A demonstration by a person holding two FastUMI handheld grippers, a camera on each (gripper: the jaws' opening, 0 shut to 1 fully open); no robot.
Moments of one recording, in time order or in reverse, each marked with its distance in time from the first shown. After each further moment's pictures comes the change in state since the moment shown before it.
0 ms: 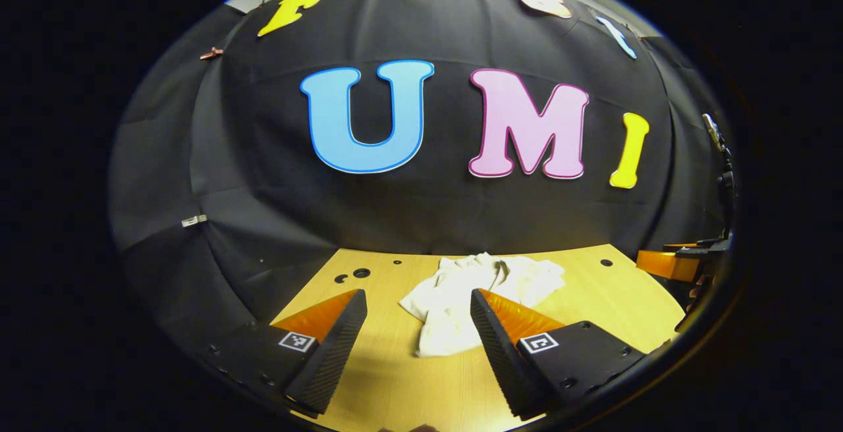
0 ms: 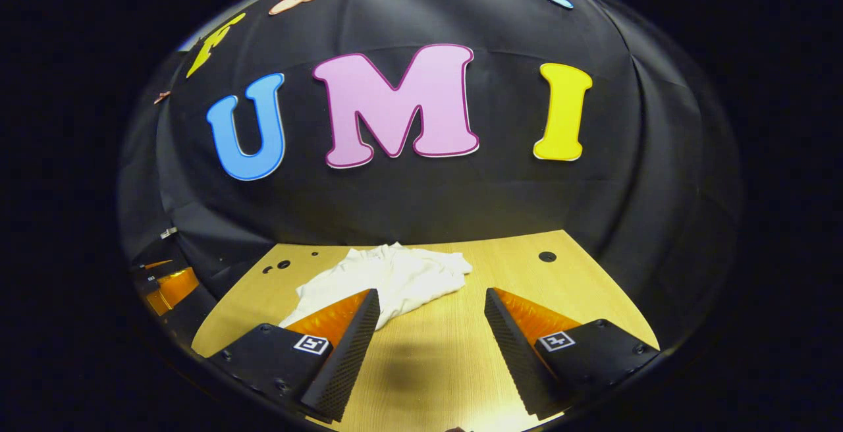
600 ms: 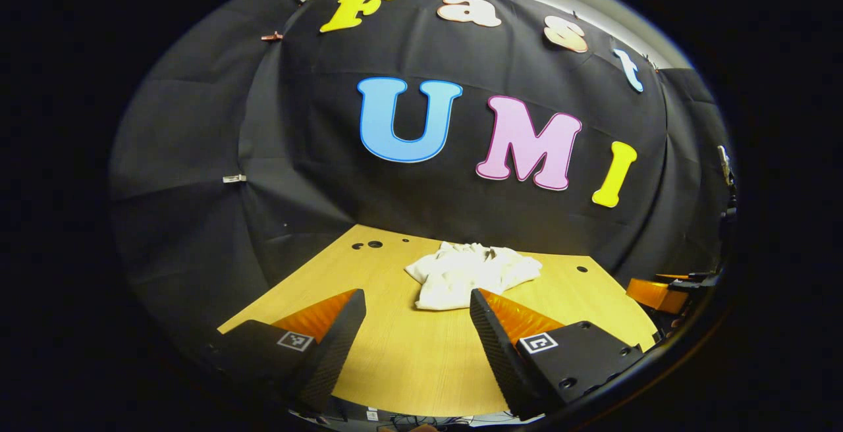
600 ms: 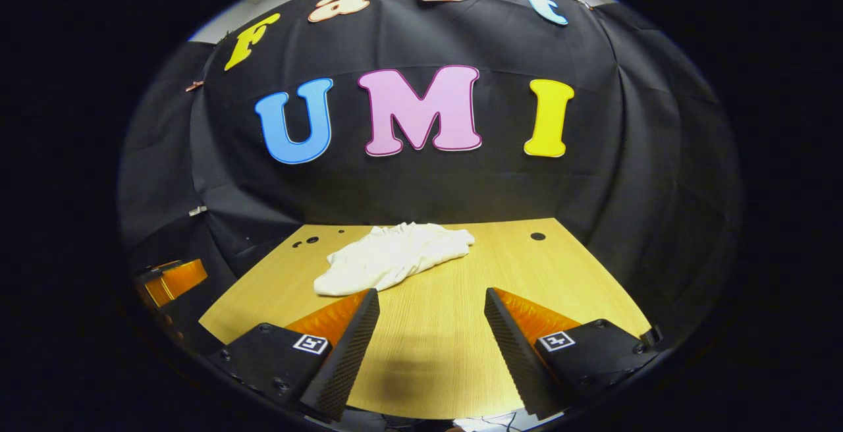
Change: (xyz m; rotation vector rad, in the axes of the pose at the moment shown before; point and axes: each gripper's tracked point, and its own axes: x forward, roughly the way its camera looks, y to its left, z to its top) left arm -0.153 0.019 -0.051 -0.141 -0.033 0.054; right arm -0.152 0.019 -0.053 -0.019 -0.029 0.035
